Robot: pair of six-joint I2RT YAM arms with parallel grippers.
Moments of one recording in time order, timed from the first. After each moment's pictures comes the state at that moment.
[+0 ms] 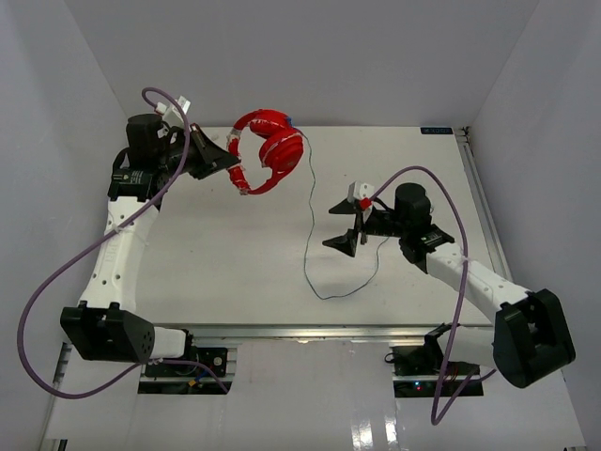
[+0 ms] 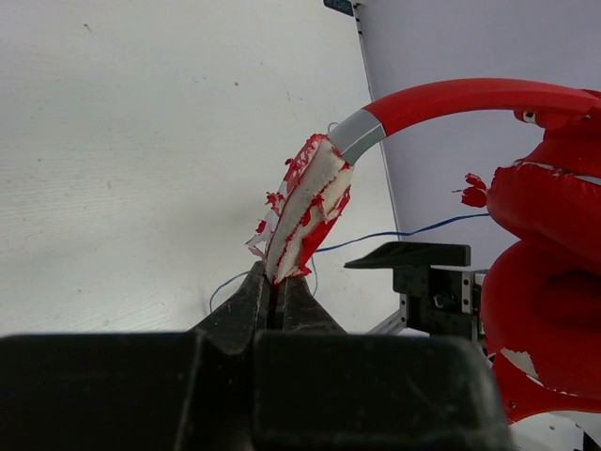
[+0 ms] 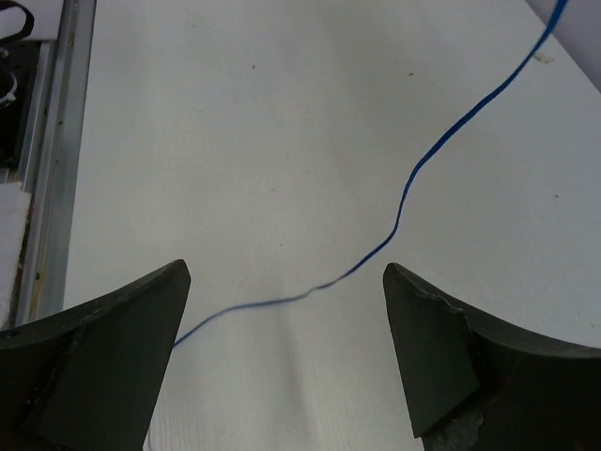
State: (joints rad) left arm -0.07 1.34 1.46 -0.54 0.61 -0.59; right arm 0.47 1.20 0.72 0.20 -0.91 -0.36
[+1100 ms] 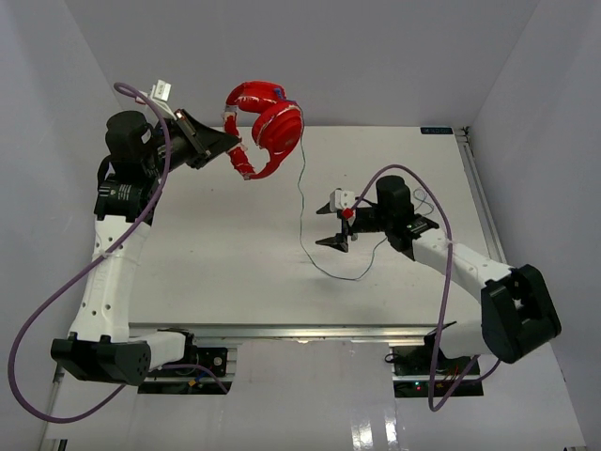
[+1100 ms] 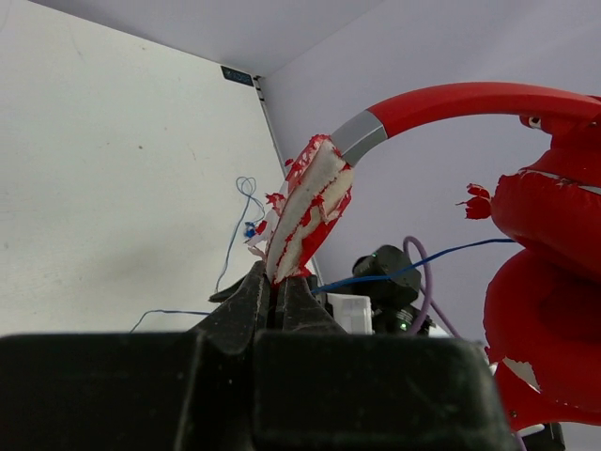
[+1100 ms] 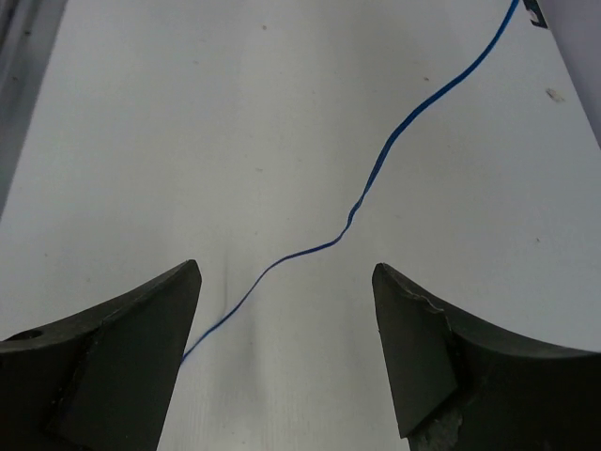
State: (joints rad) left arm -0.10 1.22 1.50 -0.40 0.61 -0.82; right arm 0.52 1.39 0.85 0.14 -0.96 -0.64
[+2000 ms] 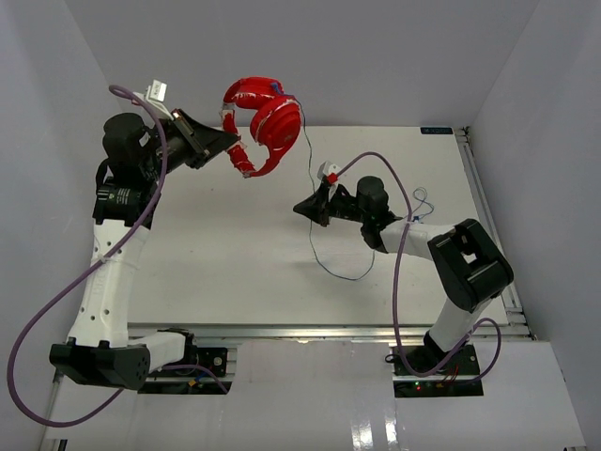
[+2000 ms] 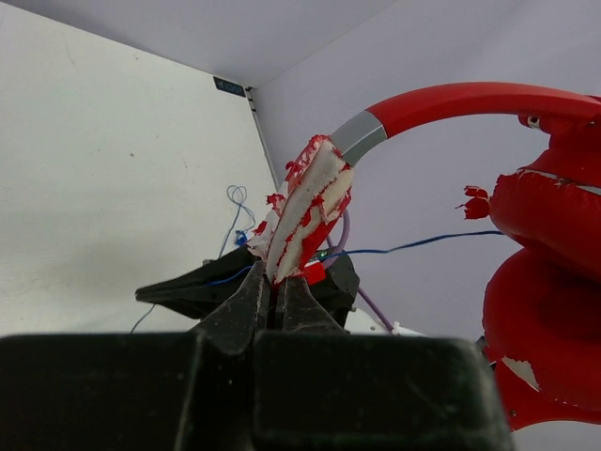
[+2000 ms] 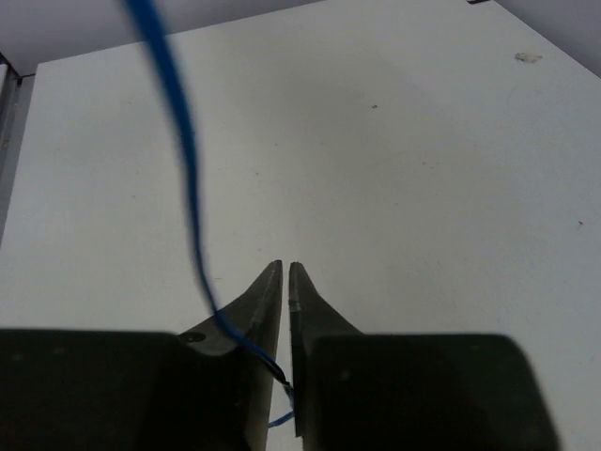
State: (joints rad) left arm -0.10 1.20 1.49 -0.38 0.59 -0.85; right arm 0.58 1.72 0.88 0.79 -0.73 -0.01
